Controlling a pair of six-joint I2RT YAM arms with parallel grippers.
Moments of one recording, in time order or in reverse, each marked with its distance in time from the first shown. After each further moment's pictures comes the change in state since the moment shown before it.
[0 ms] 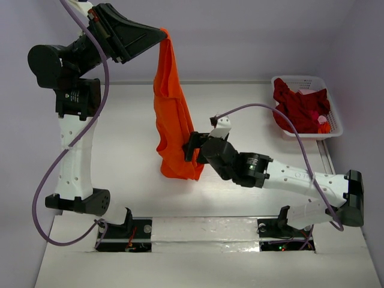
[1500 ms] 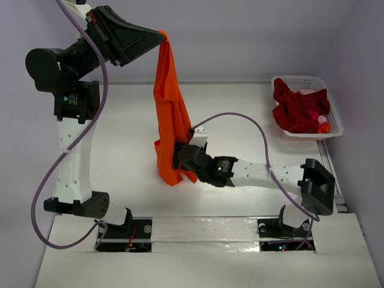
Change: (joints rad) left arm 0.000 -0.028 -0.029 0.006 0.000 -0.004; right arm -0.008 0.274 -0.024 0.153 -0.058 0.039
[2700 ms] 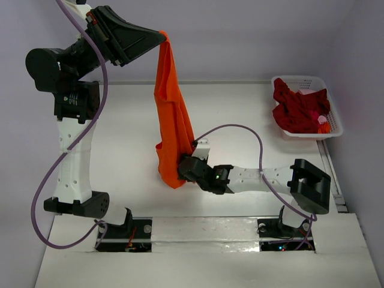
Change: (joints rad) left arm 0.000 0.000 0.000 0.000 0.000 0.000; right arm 0.023 0.037 -0.141 0.045 -0.026 0.140
